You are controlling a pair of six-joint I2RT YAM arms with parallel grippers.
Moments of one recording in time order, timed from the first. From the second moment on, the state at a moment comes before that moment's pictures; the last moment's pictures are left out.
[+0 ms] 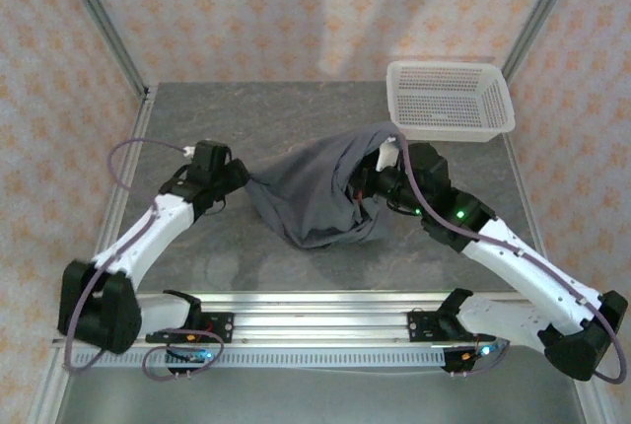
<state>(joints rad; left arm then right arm) -0.22 1.17 0.85 -0.45 -0.11 -0.70 0.76 1.01 1.03 -0.31 -0.09 0.47</state>
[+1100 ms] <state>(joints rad) -0.55 1.21 1.16 -0.38 0.01 -0.58 0.77 1.21 1.04 -0.33 -0.36 0.49</state>
